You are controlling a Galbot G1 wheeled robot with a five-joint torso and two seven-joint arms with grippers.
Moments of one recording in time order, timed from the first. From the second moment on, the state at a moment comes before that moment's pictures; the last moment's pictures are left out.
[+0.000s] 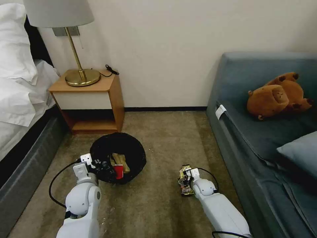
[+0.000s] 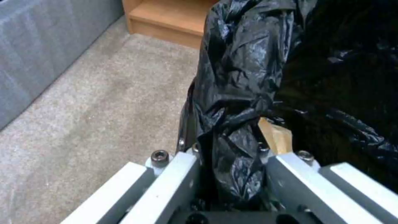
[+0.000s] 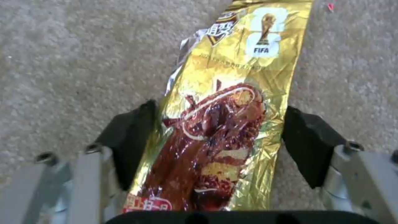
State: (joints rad) left arm 1.28 -1.55 -0.67 -1.92 -0.21 0.58 -0.25; right arm -0.84 1.37 0.12 0.95 0.21 -0.44 0.00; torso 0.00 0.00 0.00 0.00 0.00
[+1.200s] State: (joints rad) left arm 1.27 -1.55 -0.67 -1.92 -0.21 0.58 -0.25; right arm -0.84 1.36 0.15 0.93 0.13 -0.35 -0.01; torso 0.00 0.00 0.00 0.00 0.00
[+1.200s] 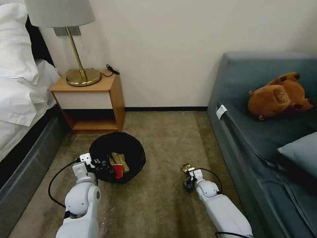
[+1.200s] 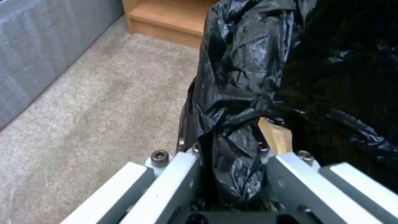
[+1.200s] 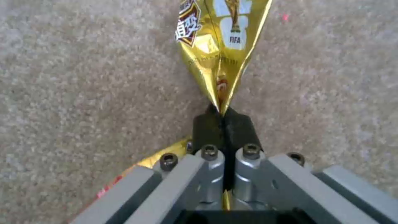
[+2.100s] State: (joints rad) left arm 1.26 -1.56 -0.67 -1.91 -0.21 0.58 -0.25; right arm -0.81 1.31 0.00 1.42 0.22 -0.28 0.12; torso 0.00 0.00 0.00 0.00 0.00
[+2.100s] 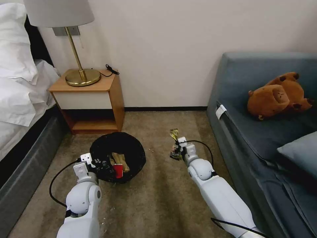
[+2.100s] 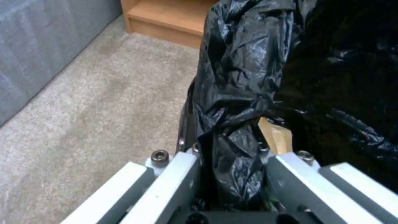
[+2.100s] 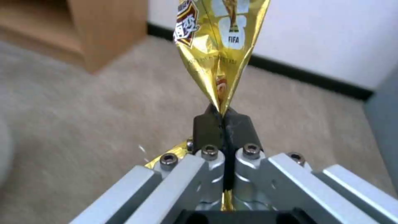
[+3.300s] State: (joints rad) left arm 1.28 -1.56 -0.64 -1.91 -0.20 0.58 -0.26; right arm -0.64 1.48 -0.38 1.37 0.15 0.04 0.19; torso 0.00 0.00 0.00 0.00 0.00
